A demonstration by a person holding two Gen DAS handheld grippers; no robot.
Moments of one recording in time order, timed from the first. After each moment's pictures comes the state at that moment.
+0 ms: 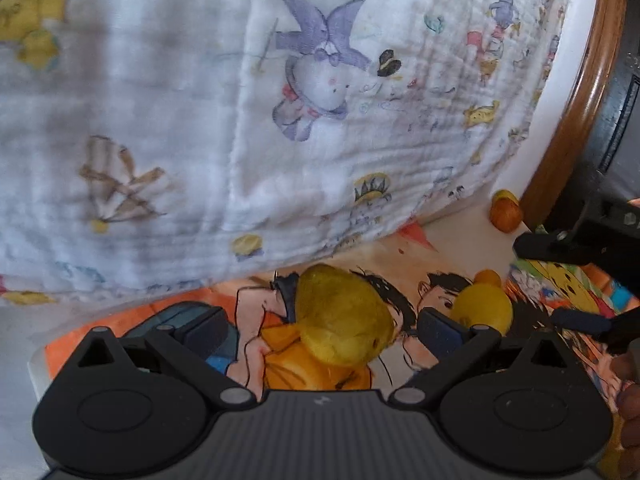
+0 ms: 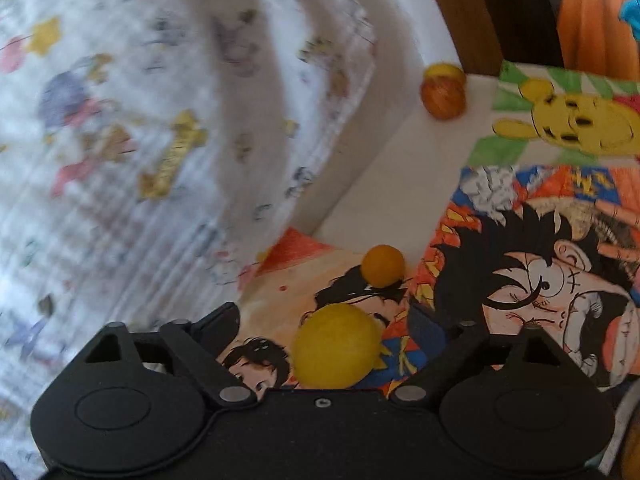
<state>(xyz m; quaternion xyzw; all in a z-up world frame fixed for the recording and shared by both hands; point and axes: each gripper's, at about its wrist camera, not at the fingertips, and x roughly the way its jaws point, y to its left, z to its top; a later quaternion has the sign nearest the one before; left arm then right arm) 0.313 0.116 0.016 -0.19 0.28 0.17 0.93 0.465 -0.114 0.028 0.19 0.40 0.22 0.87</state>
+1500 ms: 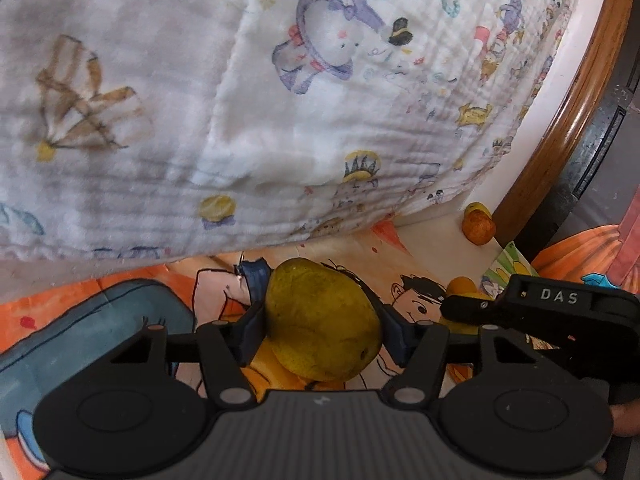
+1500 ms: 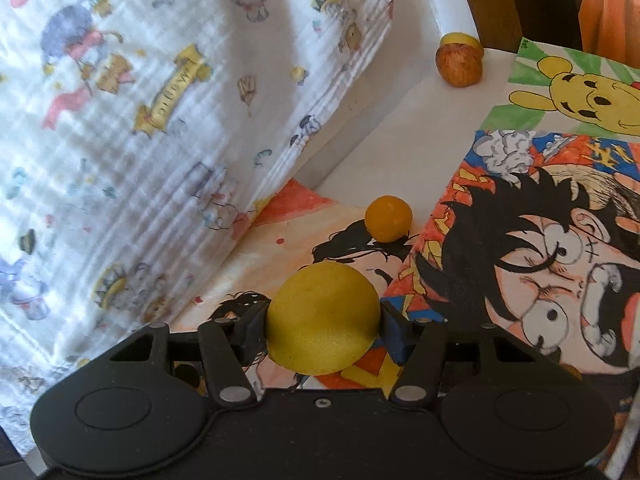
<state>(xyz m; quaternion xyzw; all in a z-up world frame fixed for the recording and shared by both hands) 0.316 0.121 -0.008 -0.25 0.26 0.11 0.93 0.453 -0.105 0.011 0.16 0.42 0.24 0.86</state>
